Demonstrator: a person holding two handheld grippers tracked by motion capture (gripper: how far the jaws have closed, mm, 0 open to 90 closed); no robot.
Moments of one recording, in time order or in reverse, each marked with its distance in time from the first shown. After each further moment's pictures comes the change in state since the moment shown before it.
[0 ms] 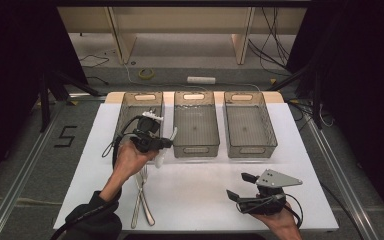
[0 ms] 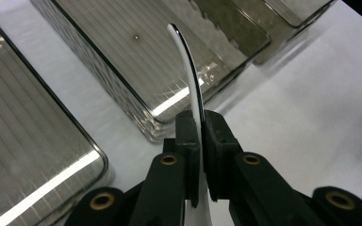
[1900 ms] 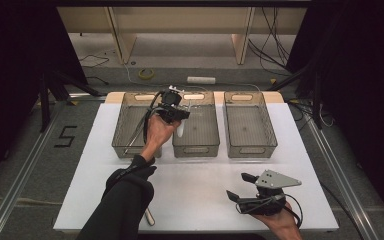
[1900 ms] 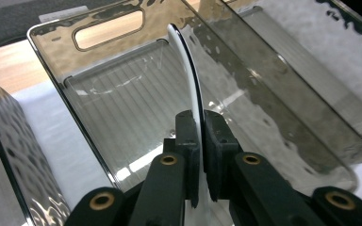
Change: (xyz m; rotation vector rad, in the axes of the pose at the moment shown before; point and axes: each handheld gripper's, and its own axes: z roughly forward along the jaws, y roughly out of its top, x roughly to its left) left arm 0.021 0.078 0.075 -0.091 0.119 -0.041; right arm 0.000 -0.001 0.001 0.006 -0.004 -0.024
